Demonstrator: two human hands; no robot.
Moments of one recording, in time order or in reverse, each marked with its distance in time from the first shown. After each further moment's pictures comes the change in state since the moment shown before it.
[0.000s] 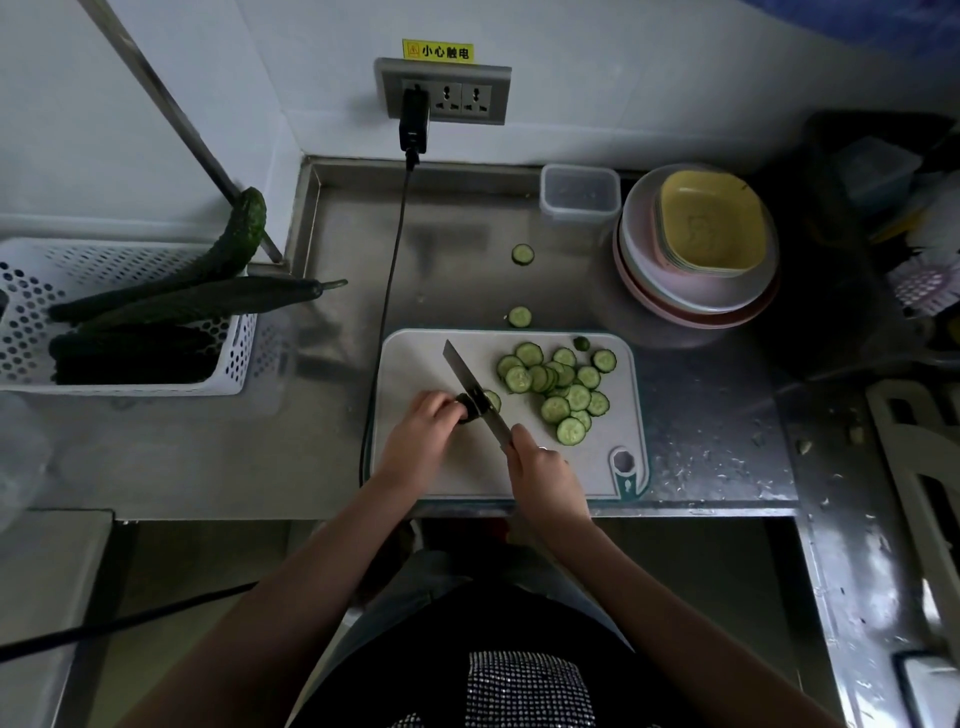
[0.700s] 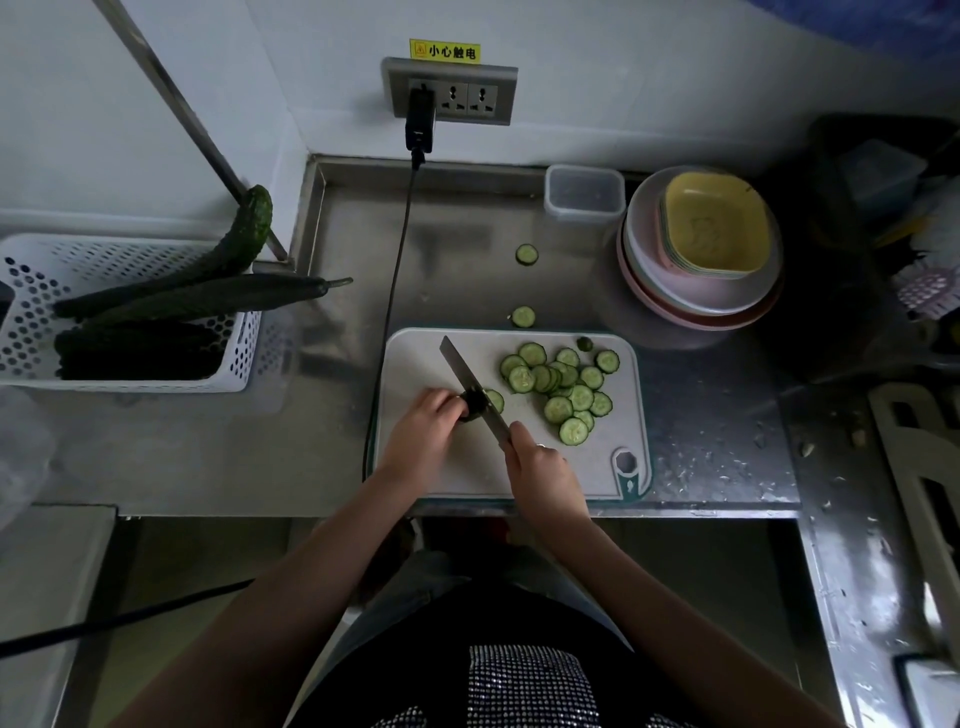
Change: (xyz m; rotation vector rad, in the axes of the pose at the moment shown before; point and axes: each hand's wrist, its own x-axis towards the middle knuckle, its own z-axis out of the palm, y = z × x) left_hand 0.004 0.000 -0.004 -0.017 0.010 0.008; right_hand 0.000 -0.005 0.002 -0.021 0.027 -0.031
